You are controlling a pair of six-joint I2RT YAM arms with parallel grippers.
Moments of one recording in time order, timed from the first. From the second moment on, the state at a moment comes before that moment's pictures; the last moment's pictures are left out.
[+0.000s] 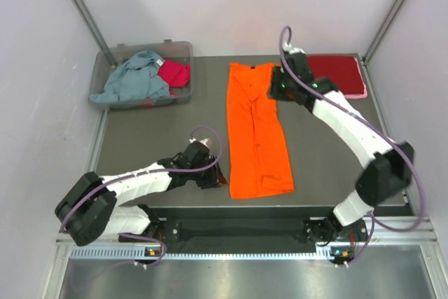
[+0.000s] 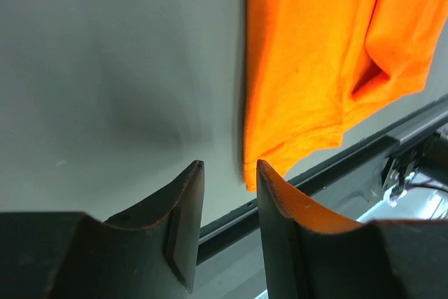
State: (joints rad) left arm -0.76 1.24 0.50 -0.15 0.20 -0.94; right arm 0.50 1.64 1.56 -0.59 0.15 0.46
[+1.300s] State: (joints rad) left arm -0.98 1.44 0.80 -0.08 0.15 -0.99; right arm 0.51 0.97 0.49 -0.55 -0.13 0.62
